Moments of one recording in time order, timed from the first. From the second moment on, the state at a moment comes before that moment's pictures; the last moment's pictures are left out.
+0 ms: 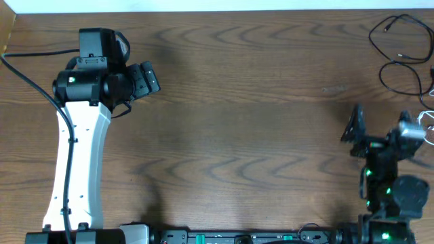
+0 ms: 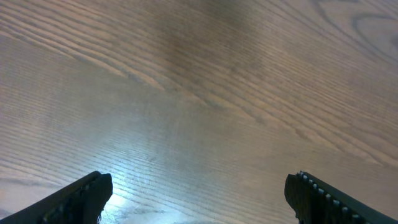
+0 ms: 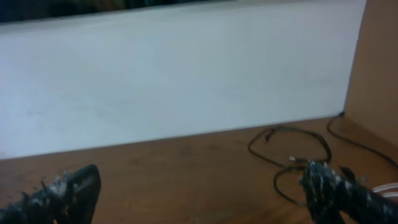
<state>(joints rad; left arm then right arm) 0.03 1.49 1.52 -1.10 0.07 -0.33 -0.08 0.34 0.30 0.10 0.02 0.12</state>
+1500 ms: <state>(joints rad) 0.03 1.49 1.52 -1.10 0.07 -0.33 -0.02 0.02 0.01 -0.07 0.02 0.07</state>
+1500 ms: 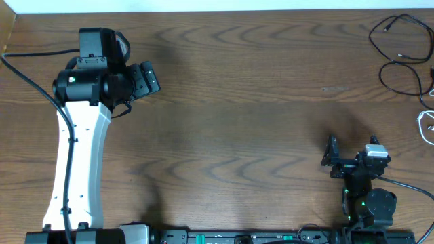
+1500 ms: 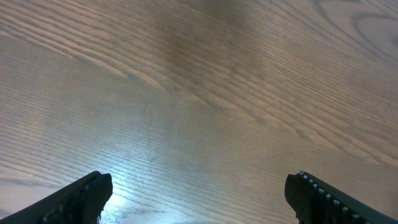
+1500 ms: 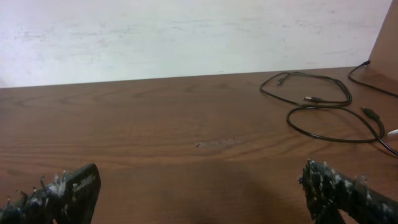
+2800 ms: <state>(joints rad) 0.03 0.42 0.37 -0.13 0.07 -0.20 -0.02 0.01 0.01 -0.07 0.02 0.07</state>
